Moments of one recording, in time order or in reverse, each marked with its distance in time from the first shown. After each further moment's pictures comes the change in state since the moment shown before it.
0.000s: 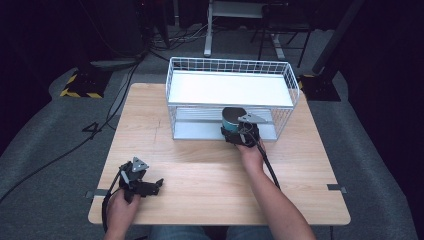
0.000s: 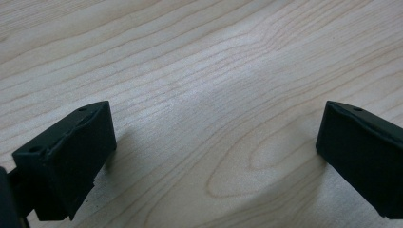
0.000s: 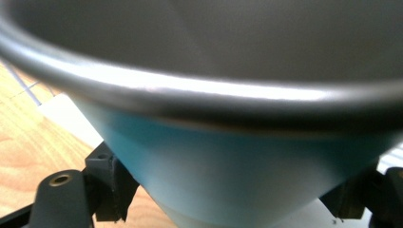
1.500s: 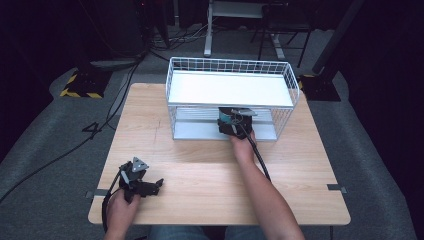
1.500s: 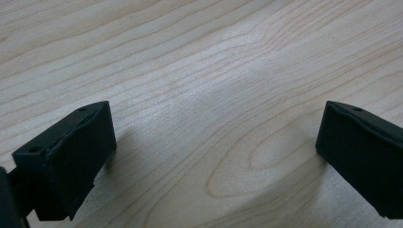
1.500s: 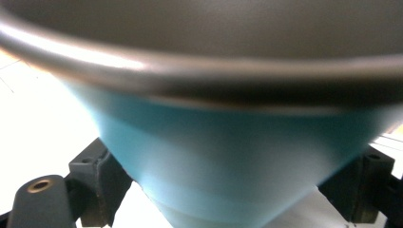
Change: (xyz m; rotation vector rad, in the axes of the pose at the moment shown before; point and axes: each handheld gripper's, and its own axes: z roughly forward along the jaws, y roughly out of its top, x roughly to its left) left arm 0.000 0.000 0.000 -0.001 0.001 -0.001; right arm -0.007 0.007 0.044 0.007 -0.142 0.022
